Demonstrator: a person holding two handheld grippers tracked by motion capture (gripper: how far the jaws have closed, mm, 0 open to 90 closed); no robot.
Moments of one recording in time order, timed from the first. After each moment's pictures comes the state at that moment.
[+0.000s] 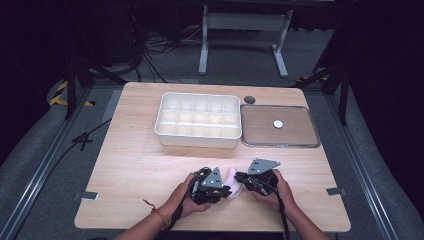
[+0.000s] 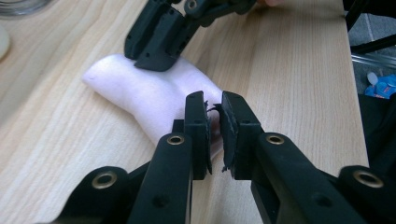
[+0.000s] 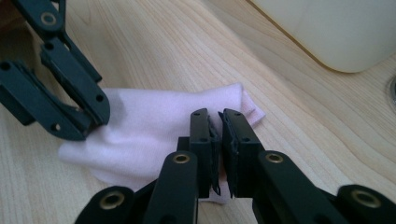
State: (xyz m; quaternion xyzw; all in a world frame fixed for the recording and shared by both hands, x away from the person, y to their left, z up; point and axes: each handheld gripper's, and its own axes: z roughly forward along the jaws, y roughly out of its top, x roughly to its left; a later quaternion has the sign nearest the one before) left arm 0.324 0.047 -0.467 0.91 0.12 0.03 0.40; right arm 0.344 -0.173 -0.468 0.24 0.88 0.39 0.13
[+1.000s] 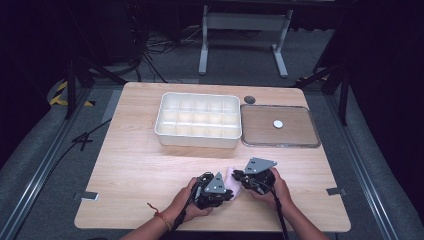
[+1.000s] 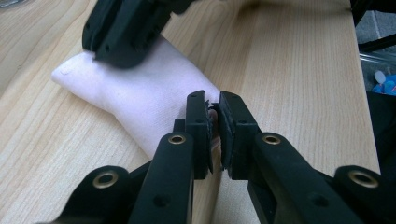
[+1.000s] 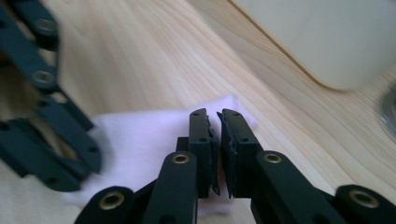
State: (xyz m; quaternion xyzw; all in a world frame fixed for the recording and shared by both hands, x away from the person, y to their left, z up) left arm 0.316 0.041 -0.477 0.90 0.13 0.04 0.41; right arm 0.348 -0.167 -0.465 0.24 0.88 0.39 0.16
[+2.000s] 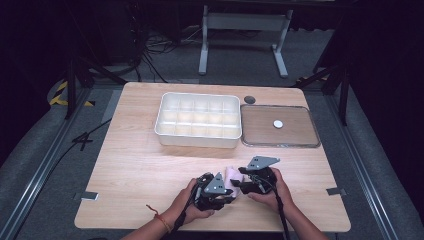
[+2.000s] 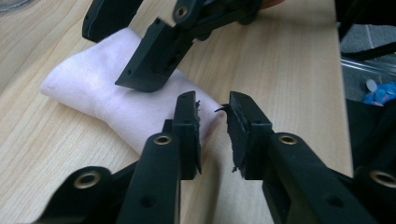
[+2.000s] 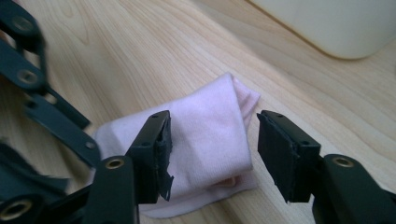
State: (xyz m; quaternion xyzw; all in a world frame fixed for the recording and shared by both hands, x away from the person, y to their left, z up) left arm 0.309 0.044 -0.465 0.90 0.13 0.03 0.41; right arm 0.348 -0.169 -0.466 0.30 0.87 0.39 0.10
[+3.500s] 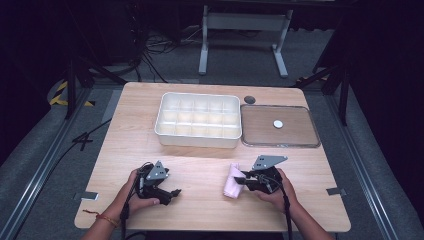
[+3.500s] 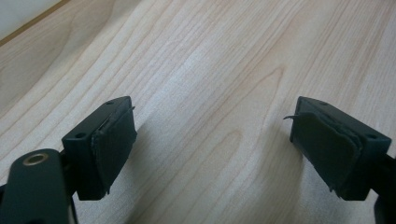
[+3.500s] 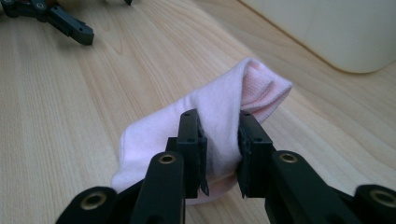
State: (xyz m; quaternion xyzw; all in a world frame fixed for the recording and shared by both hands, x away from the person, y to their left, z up) left arm 0.333 0.192 -0.483 0.89 0.28 0.10 0.36; right arm 0.346 -0.184 -0.453 0.26 0.86 0.42 0.07
